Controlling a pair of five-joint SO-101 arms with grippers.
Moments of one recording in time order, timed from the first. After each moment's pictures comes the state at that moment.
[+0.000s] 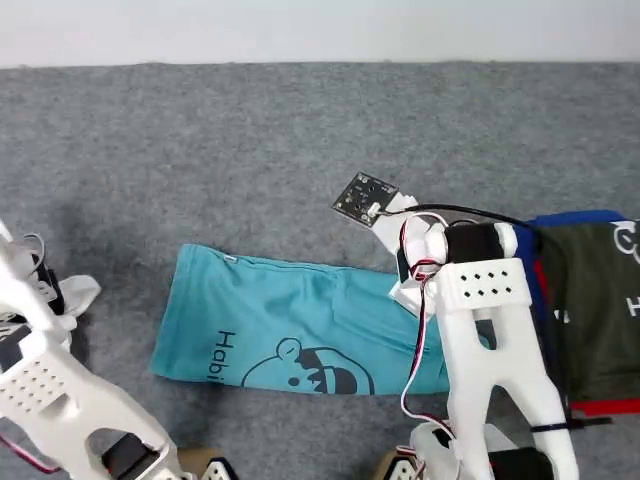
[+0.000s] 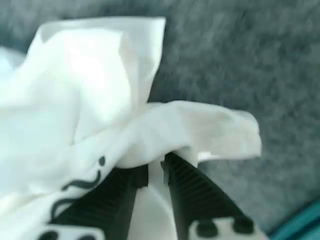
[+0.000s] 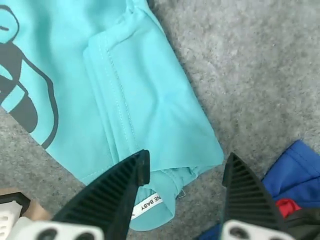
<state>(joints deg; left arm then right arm) -46.5 30.9 -10.2 88.2 -5.1 -10.4 -25.5 28.1 82.5 44.7</state>
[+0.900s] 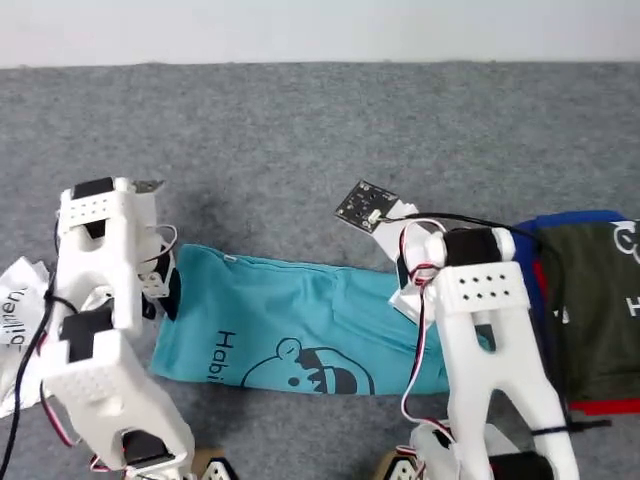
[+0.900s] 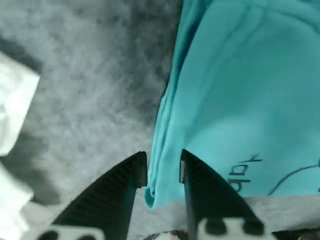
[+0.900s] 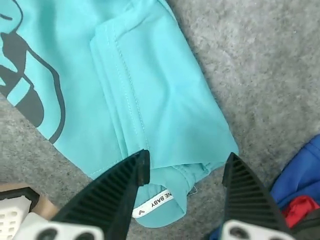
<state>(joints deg) -18.3 22.1 6.6 94.2 -6.7 -10.1 -27.2 31.2 82.5 43.6</state>
